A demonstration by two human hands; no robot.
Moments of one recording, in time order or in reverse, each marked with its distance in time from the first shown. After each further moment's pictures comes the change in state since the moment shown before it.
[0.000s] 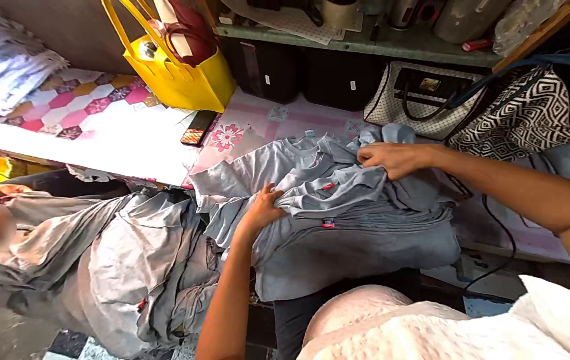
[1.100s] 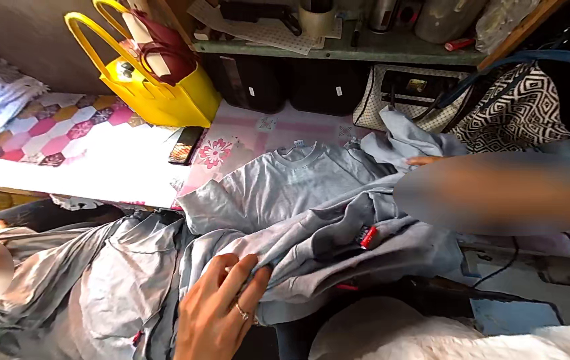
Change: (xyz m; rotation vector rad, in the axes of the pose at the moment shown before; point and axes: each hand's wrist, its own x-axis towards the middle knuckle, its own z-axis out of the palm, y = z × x) left_hand -0.147 0.079 -0.029 0.551 0.689 0.651; right_hand -0.112 -0.075 -0.037 -0.299 0.258 -0.081
